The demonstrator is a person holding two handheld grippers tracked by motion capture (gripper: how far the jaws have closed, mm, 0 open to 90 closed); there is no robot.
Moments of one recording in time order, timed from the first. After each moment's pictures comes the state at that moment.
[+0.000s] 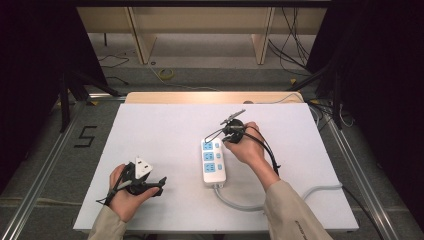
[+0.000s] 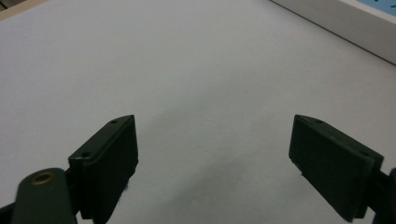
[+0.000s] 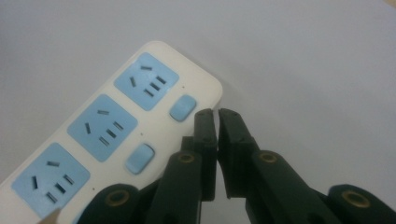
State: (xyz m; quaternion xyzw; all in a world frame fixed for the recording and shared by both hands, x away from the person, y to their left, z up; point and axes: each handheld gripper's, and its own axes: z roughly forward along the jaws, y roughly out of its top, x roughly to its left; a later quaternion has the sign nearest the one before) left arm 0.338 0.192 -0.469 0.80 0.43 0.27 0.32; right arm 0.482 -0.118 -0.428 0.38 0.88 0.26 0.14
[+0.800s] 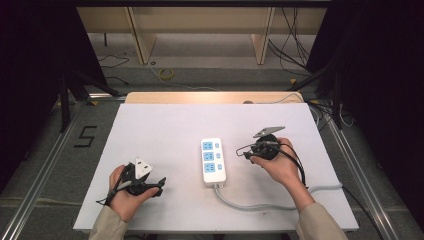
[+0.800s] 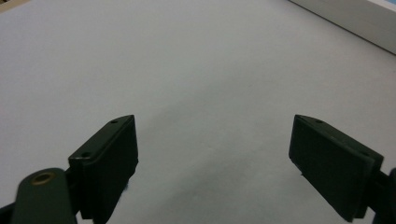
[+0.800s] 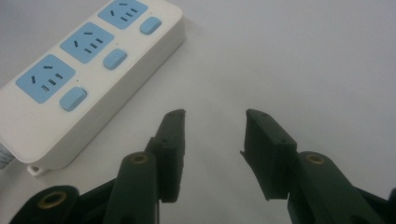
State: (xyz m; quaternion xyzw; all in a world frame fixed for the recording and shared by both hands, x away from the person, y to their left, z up) left arm 0.339 0.192 -0.474 0.79 0.44 0.27 0.32; right arm 0.433 -0.206 -0.440 0.40 0.85 0.32 0.14
